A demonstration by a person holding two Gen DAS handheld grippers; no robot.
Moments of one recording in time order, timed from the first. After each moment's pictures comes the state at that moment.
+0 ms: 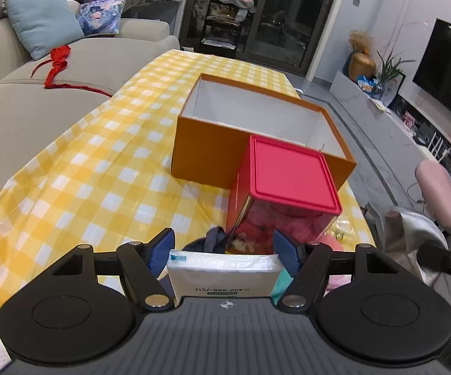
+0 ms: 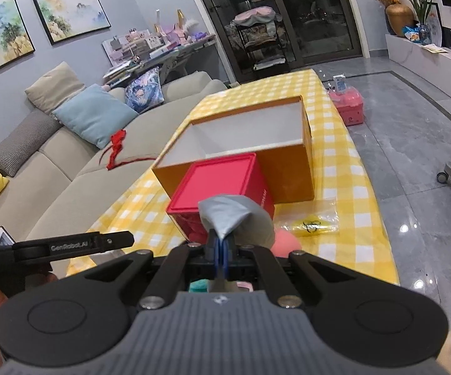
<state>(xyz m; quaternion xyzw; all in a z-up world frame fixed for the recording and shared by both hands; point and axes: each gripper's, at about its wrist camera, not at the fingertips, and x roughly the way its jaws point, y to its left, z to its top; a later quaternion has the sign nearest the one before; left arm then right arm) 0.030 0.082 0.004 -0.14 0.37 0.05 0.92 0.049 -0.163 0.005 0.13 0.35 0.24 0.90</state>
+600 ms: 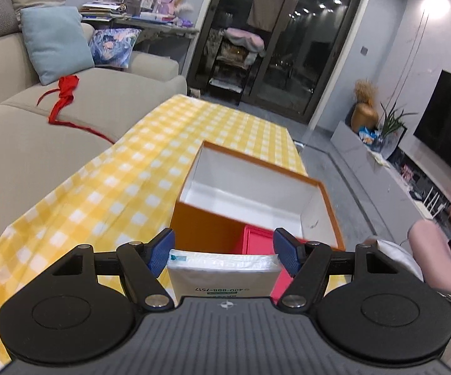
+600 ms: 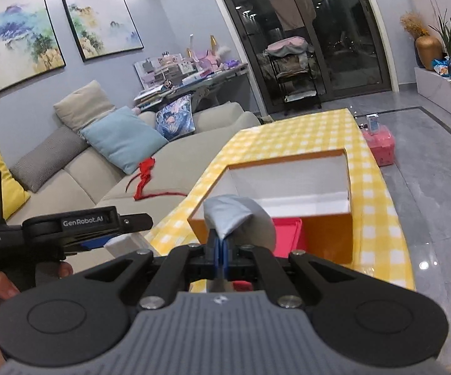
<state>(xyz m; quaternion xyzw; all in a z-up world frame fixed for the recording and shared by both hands) 0.069 0.106 0.057 -0.18 0.29 0.07 0.94 0.083 -0.133 0.048 0.13 0.28 0.29 0.91</state>
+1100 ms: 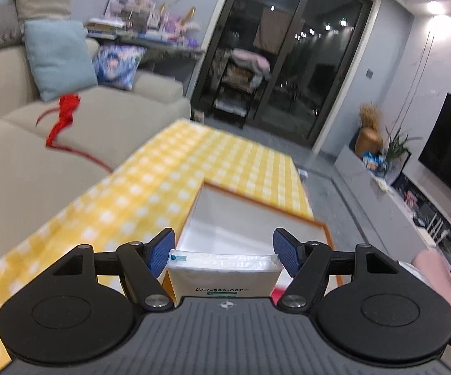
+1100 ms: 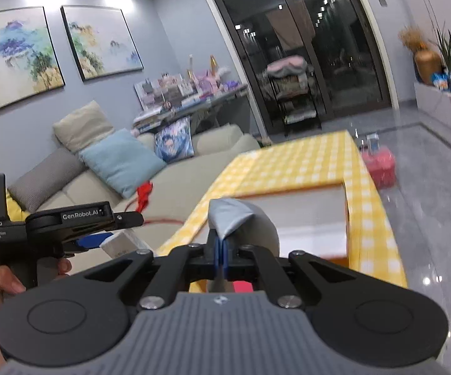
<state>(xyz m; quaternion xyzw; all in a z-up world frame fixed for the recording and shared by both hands) 0.112 0.121 0.082 -0.18 0.24 0.08 0.95 0.117 -0.136 0.064 0.14 0.24 0.29 0.92</state>
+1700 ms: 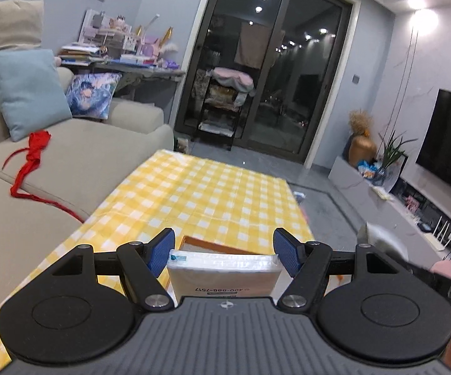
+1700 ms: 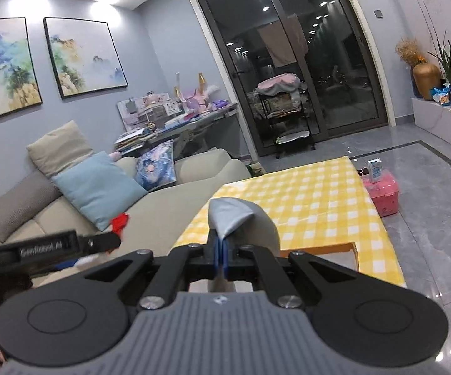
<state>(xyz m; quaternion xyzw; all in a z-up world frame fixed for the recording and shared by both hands) 0.217 0.126 0.064 -0.14 0.22 0.06 0.96 0.278 -0.097 0.052 0.15 0.21 0.26 0.93</state>
